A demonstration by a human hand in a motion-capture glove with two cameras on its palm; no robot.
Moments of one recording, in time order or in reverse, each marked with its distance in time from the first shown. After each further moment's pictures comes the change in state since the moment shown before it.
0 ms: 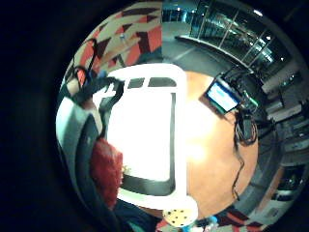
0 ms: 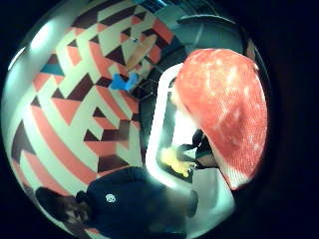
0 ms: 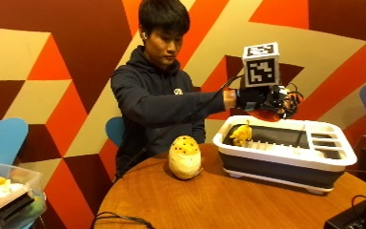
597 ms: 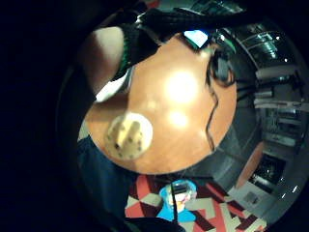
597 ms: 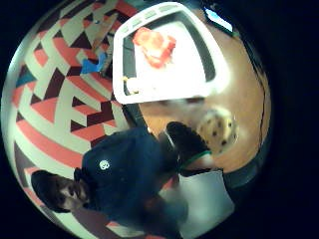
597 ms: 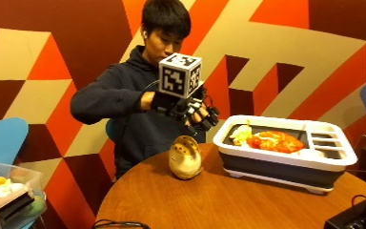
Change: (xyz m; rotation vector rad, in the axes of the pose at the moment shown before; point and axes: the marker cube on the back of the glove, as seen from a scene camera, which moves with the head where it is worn) arm 0.082 0.209 -0.045 -0.324 0.197 0.103
